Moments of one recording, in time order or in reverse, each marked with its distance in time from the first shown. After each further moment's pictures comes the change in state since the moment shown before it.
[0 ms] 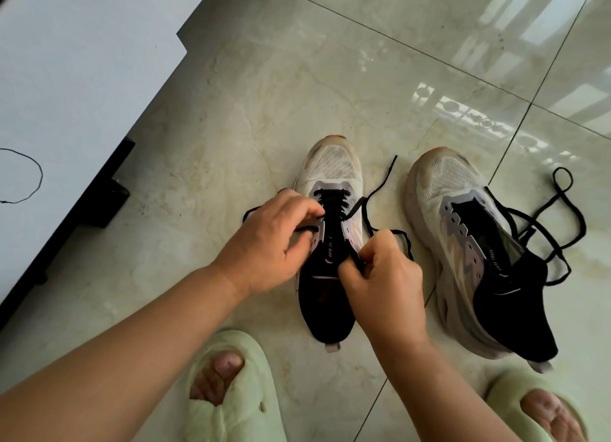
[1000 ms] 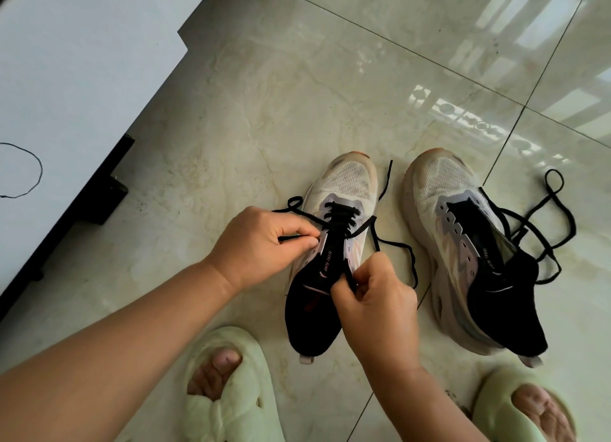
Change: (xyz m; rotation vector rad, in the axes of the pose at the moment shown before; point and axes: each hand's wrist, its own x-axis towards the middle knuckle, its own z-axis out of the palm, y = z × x) left_hand -0.007 -0.003 -0.001 -0.212 0.044 -0.174; right_hand -0.028 0.003 0.003 0.055 0.004 0.087
